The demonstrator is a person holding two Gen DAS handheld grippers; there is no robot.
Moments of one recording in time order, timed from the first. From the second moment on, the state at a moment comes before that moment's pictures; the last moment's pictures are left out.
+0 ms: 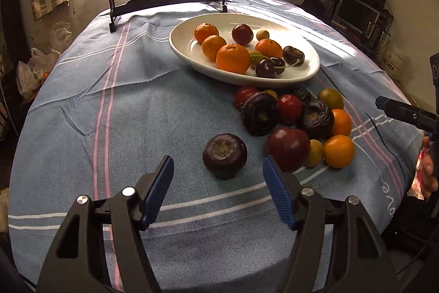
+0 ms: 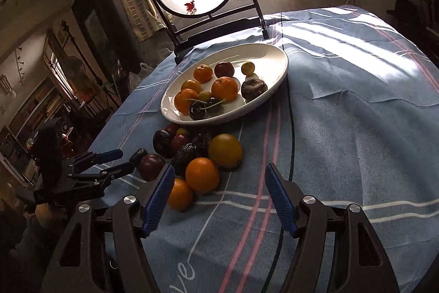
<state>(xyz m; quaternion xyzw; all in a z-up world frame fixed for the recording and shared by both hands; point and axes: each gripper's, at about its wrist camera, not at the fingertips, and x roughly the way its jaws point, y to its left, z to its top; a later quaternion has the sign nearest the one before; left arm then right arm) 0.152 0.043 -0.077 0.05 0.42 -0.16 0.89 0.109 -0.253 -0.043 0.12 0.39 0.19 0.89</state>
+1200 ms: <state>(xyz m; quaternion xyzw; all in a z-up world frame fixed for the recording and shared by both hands) 0.156 0.055 -0.076 -0.02 0.38 -0.16 0.91 0.114 -0.160 -0.073 0.03 0.45 0.24 0.86</state>
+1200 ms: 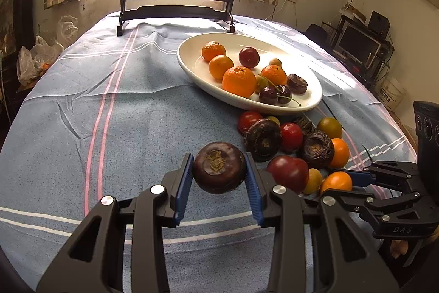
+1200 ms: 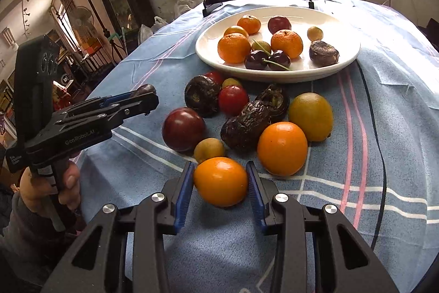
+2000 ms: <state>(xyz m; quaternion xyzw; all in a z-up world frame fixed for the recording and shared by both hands) 0.149 0.063 -0.069 -0.04 0.35 -0.15 0.92 0.089 -0.219 -0.038 0.08 0.39 0.22 0.89</state>
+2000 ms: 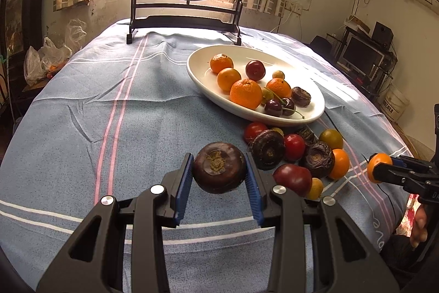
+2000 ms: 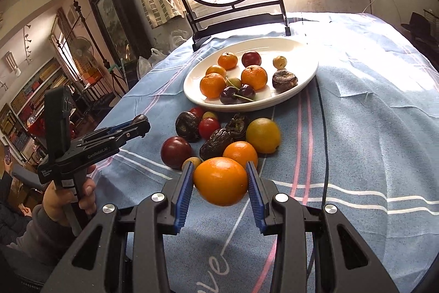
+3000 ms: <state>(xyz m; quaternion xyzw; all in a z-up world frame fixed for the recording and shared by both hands) 0.270 -0.017 -0.030 -0.01 0.36 -0.17 0.92 0.256 -0.242 -0.010 0.10 0.37 0.17 0.91</state>
